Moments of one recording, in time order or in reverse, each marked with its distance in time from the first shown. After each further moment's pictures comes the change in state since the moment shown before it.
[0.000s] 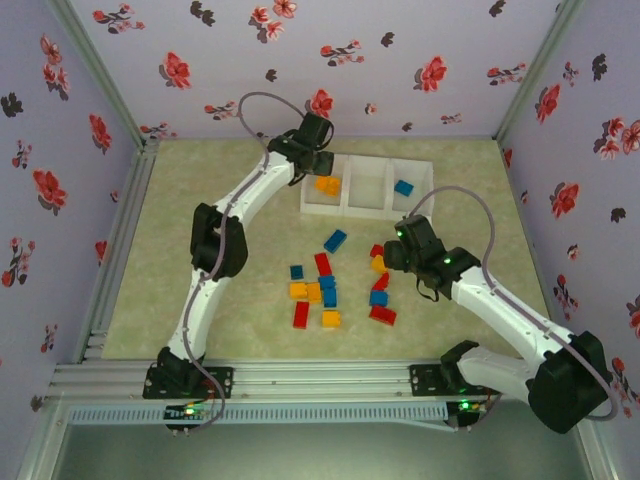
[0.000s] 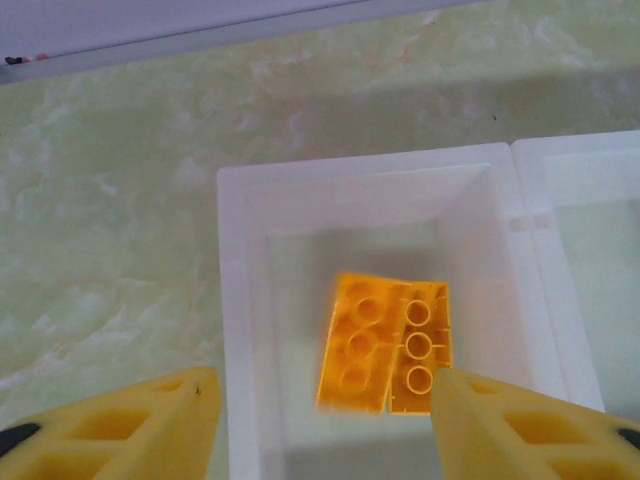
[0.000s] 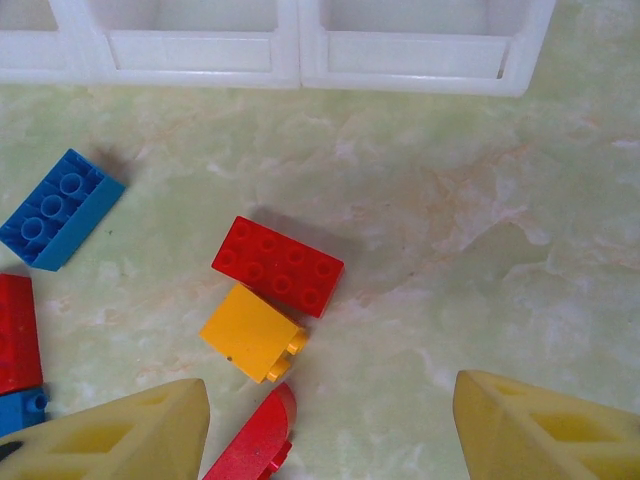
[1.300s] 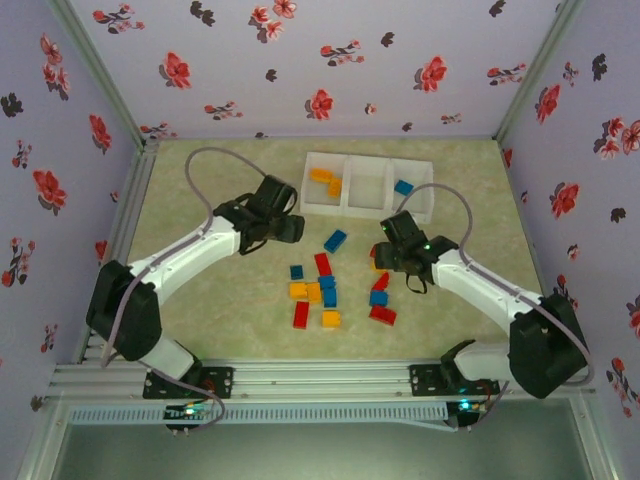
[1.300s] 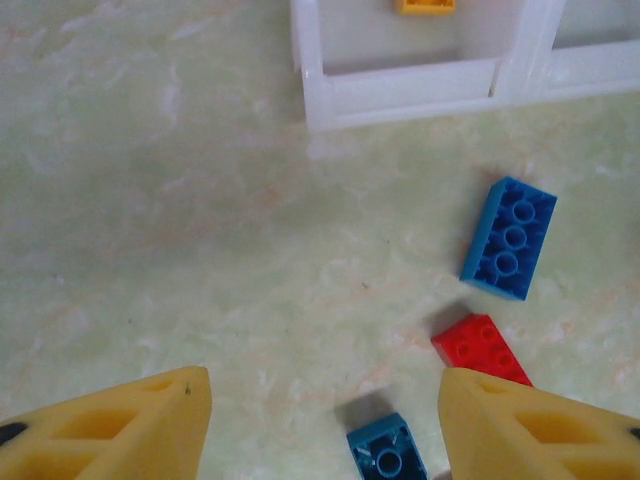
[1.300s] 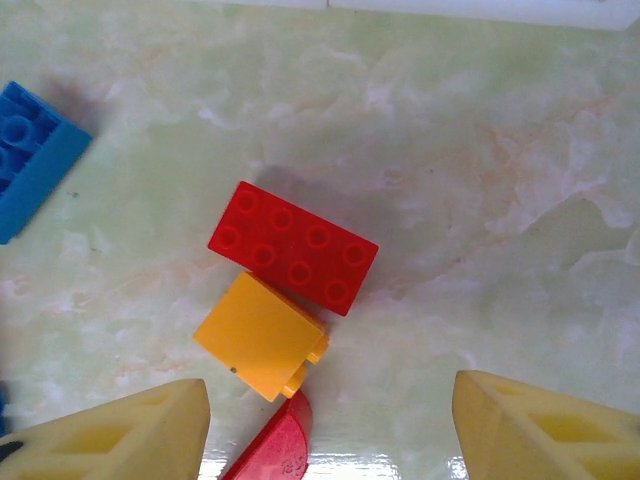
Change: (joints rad) left arm -0.101 -0.861 -1.140 0.207 0.035 -0.074; right arm 0.002 0.211 0.040 0.035 -0.046 -0.003
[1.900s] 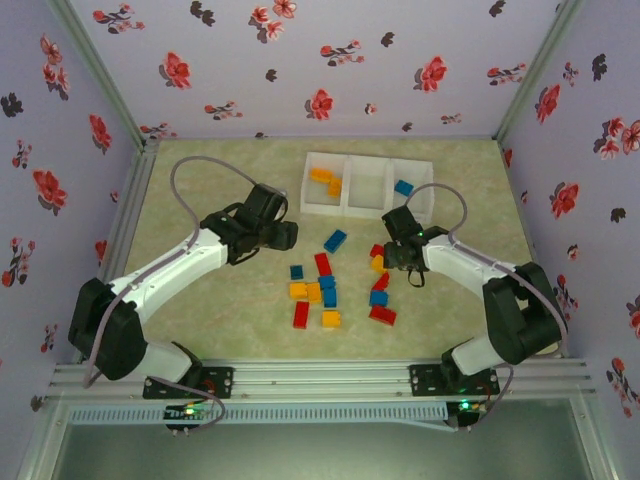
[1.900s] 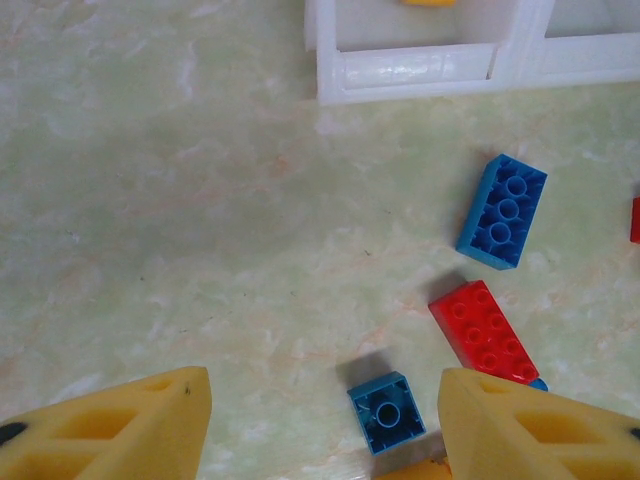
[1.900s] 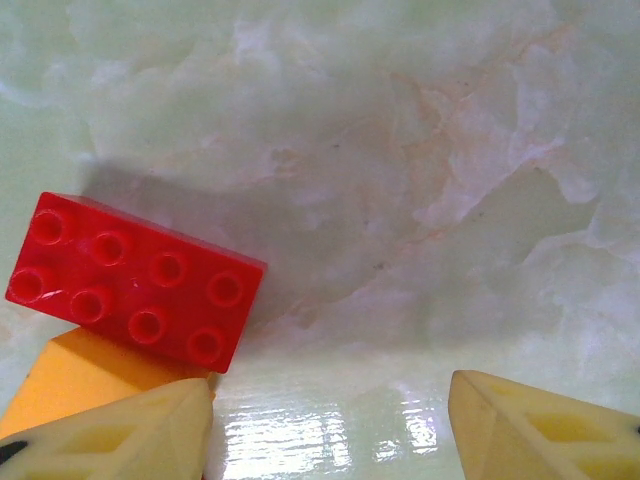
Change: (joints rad) left arm -0.005 -0.109 -0.082 0.000 0.000 -0.033; right arm -0.102 0.181 0.032 -0.006 0.023 0.000
